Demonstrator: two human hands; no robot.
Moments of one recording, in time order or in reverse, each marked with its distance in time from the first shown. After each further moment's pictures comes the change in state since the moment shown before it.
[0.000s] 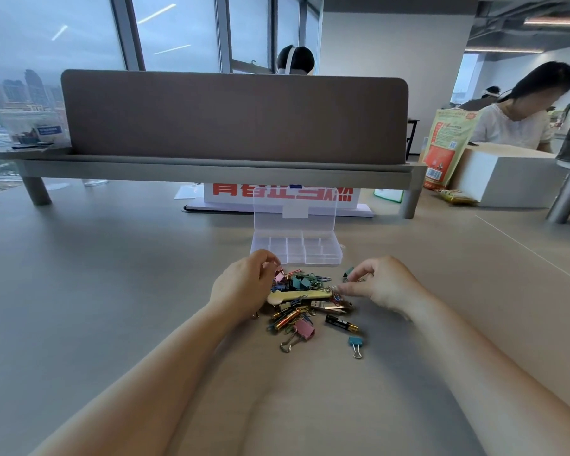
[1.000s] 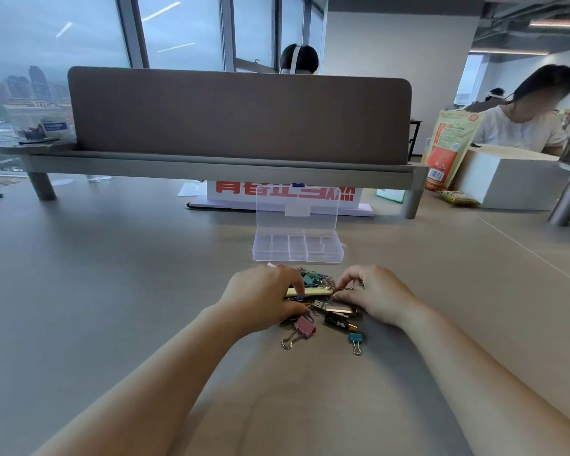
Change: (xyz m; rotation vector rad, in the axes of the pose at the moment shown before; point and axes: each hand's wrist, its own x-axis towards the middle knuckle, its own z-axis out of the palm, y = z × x) left_hand -0.026 0.031 -0.017 0.373 -0.220 0.280; right_hand -0.001 0.007 0.013 -0.206 -0.078 -0.149
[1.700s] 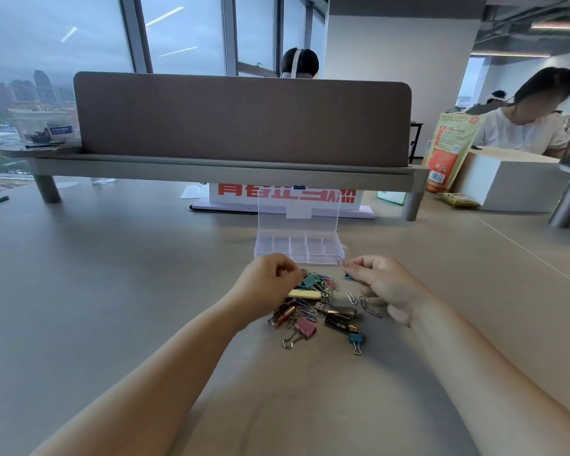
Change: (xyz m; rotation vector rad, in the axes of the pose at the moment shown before) left_hand 0.004 0.004 -0.001 -0.715 0.070 -0.263; right_hand -0.009 -0.017 -0.013 0.814 -0.014 0.190
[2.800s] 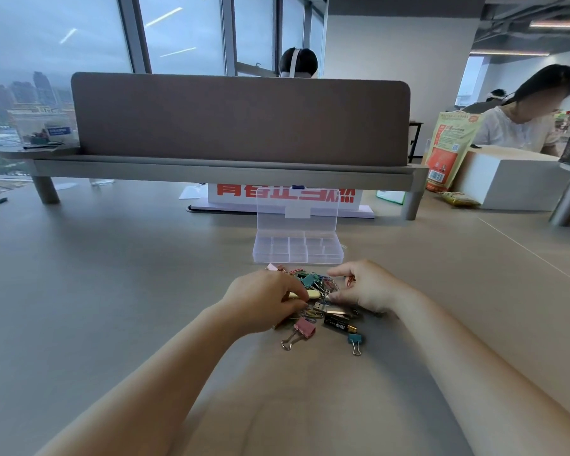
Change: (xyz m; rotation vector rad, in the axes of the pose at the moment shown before) left_hand -0.006 -0.001 -0.004 0.664 -0.165 0.218; right_hand 0.018 0.004 0.005 -0.755 -0.112 -0.080
